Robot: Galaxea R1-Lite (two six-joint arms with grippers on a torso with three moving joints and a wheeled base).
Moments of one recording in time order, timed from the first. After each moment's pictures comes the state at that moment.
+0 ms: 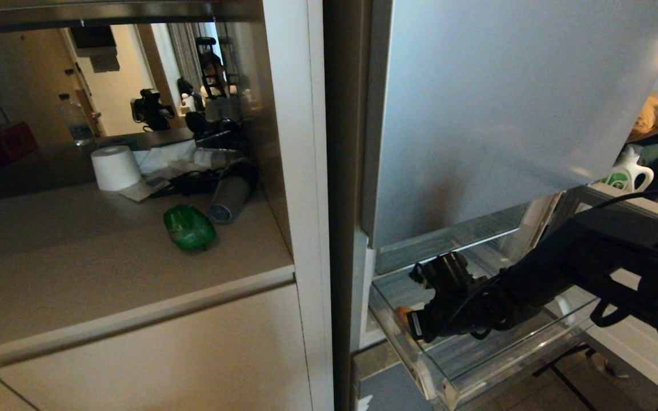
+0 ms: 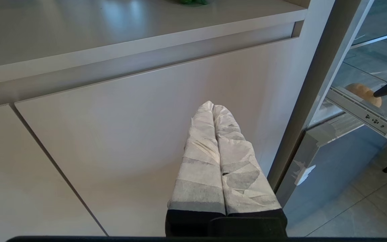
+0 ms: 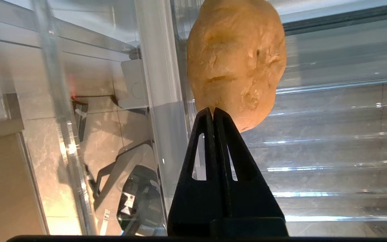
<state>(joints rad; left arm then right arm) 0.00 0.00 0.00 -0.02 0.00 0.00 0.39 2.31 -1.13 -0.25 0.05 0.19</state>
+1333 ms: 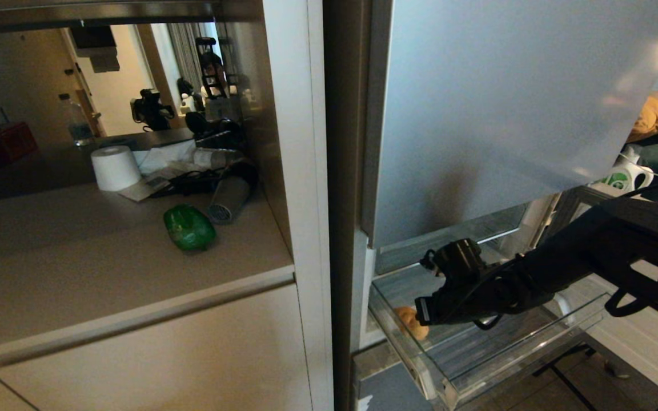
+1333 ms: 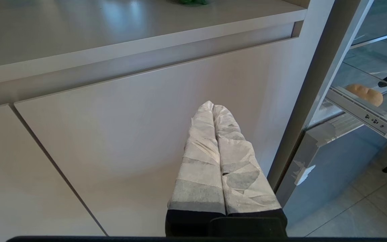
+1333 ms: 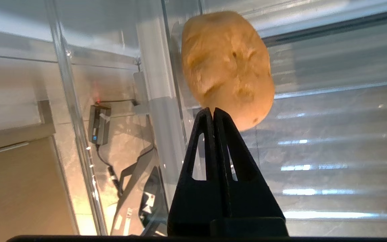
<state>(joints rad) 0.00 0.00 0.00 -0.02 0.00 0.00 0.33 2.28 -1.18 -0.18 0.15 0.22</state>
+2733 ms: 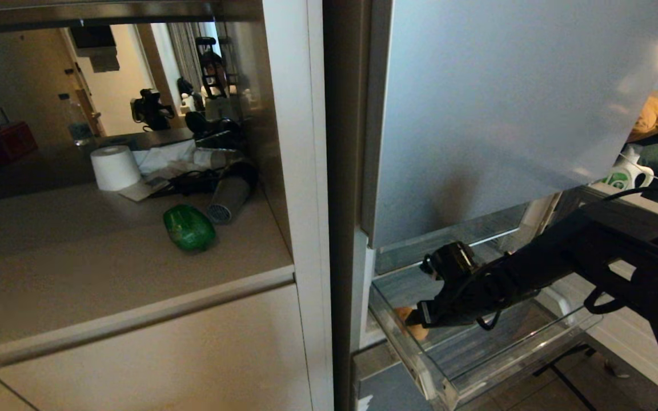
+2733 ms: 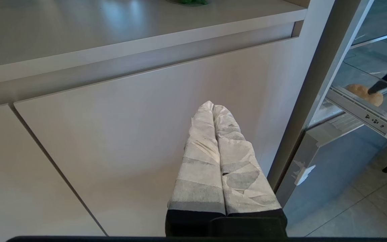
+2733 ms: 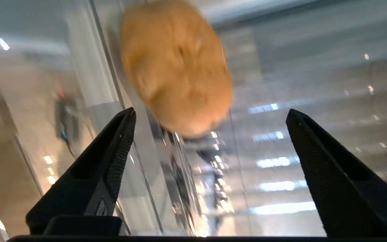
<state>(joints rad) 0.00 0.00 0.00 -0.02 0.00 0.00 0.32 2.35 -1.28 -0.05 0.04 0.20</state>
